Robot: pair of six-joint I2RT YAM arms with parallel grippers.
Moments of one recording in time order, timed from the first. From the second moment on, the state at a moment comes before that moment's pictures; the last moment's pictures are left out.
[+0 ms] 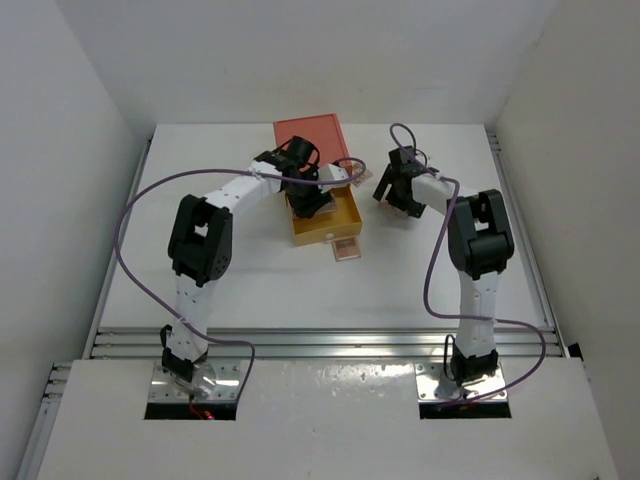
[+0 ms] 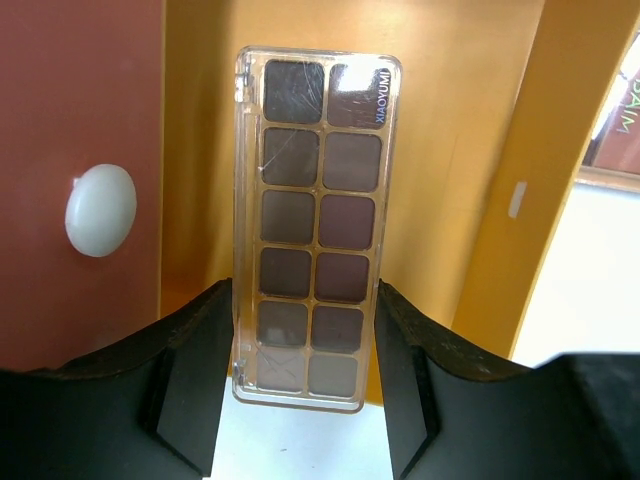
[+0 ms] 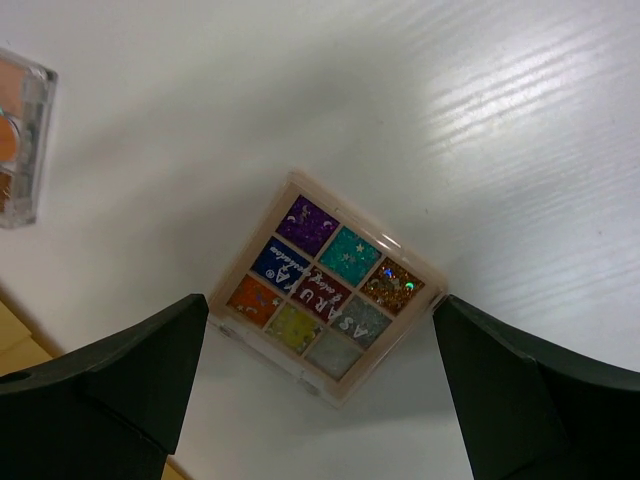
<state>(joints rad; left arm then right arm) -0.46 2.16 1.83 -0.71 0.25 0.70 0.22 2.14 1.46 -0.36 0.26 0.66</state>
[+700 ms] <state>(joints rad) -0.47 2.16 1.83 -0.70 0.17 0.64 0.23 2.09 1.45 -0.38 0.15 0.26</state>
